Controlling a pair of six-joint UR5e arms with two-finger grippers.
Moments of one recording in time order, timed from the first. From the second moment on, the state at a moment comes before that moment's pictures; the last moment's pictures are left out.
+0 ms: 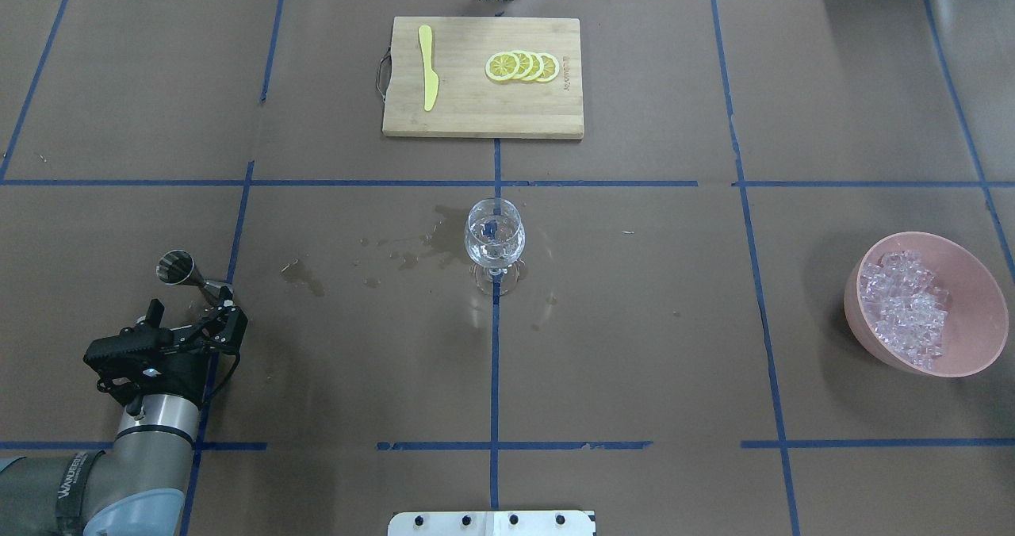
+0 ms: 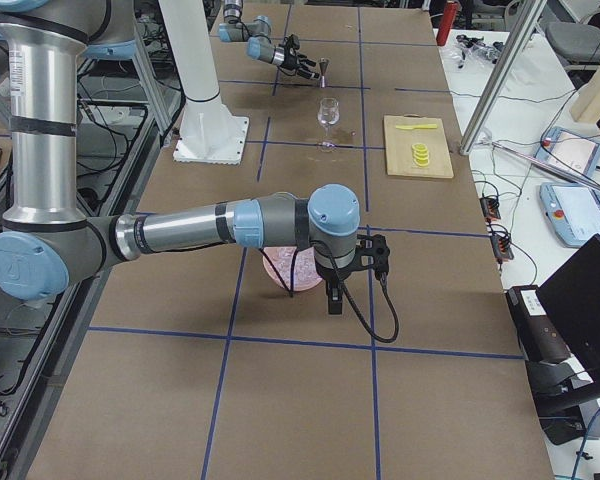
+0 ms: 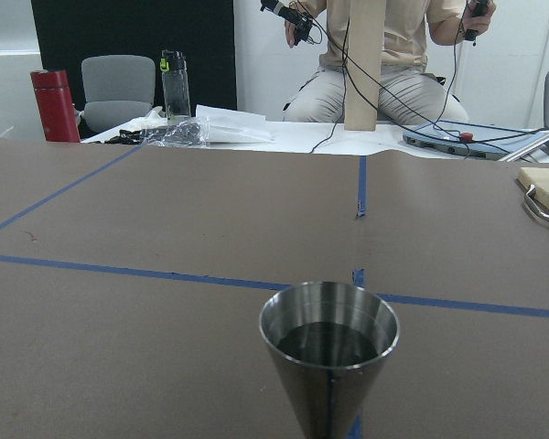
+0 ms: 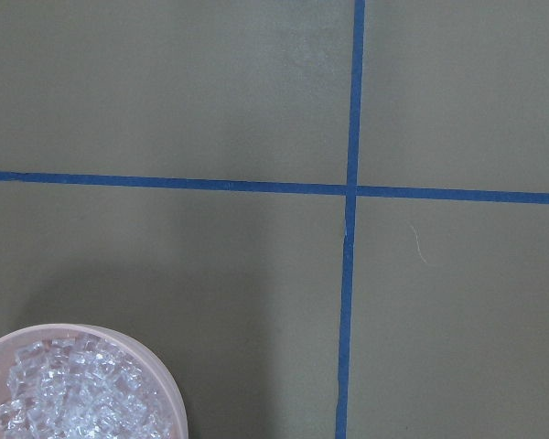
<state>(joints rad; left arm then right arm) -0.09 -1.50 -1.88 -1.82 -0.49 -1.89 1.61 -1.65 1.85 -1.70 2.40 -0.01</state>
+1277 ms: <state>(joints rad) -0.15 -1.59 -1.79 -1.82 -0.49 -1.87 1.61 -1.64 1.85 -1.70 2.40 -0.01</state>
